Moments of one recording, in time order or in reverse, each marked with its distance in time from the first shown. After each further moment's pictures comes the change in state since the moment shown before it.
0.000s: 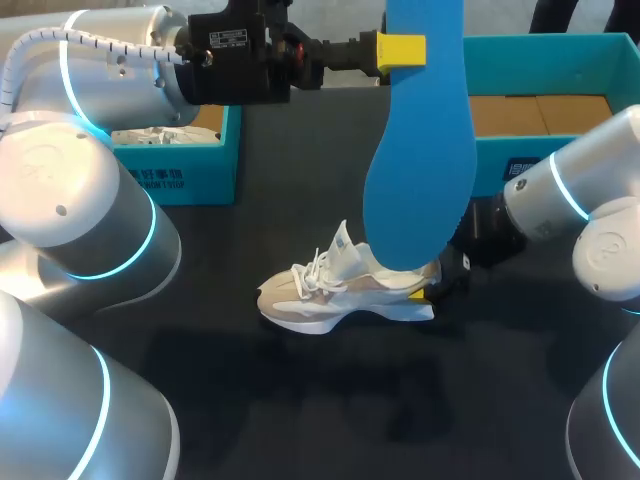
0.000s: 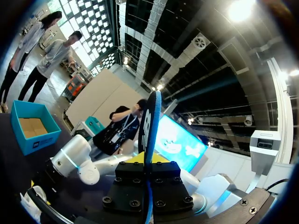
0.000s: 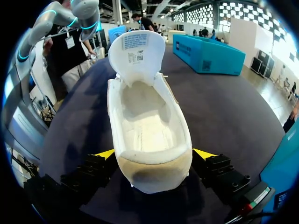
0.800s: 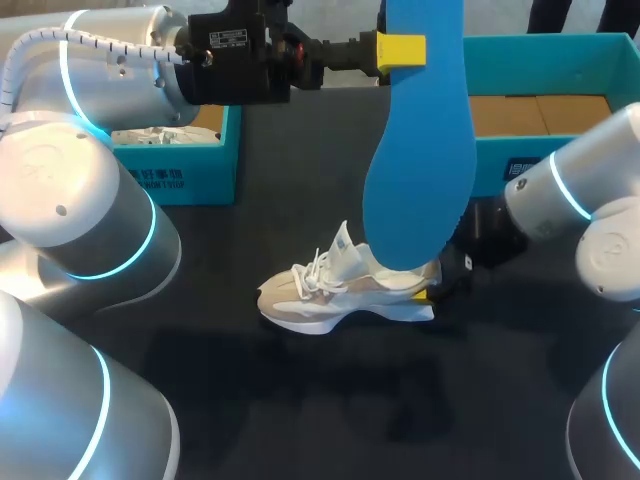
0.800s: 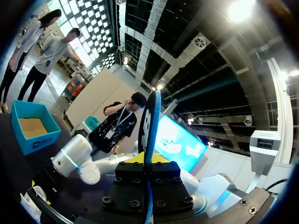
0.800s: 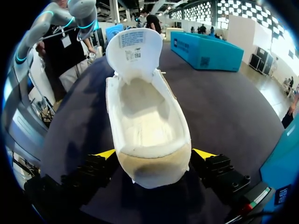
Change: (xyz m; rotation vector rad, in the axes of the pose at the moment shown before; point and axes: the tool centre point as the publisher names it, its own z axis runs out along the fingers) left arm 0.000 0.000 0.000 0.000 0.000 0.000; right arm 0.002 -0.007 -0.005 0.043 -0.008 0.025
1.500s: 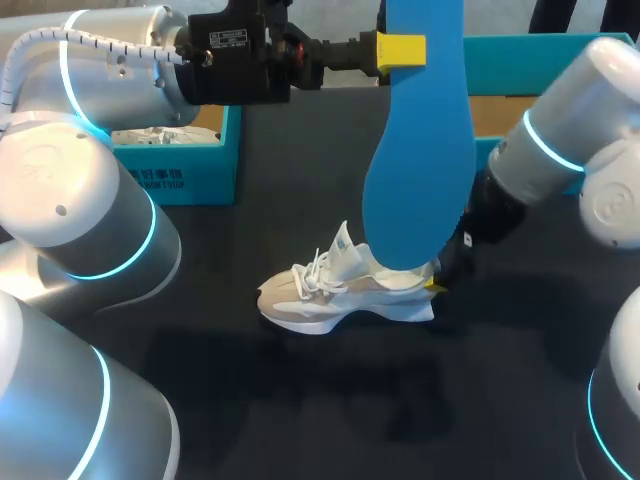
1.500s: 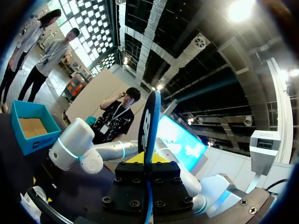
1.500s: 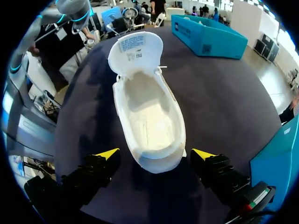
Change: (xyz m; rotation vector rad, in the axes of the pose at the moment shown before) left arm 0.000 0.000 0.000 0.000 0.000 0.000; right arm 0.002 0.012 -0.037 0.233 0.026 0.023
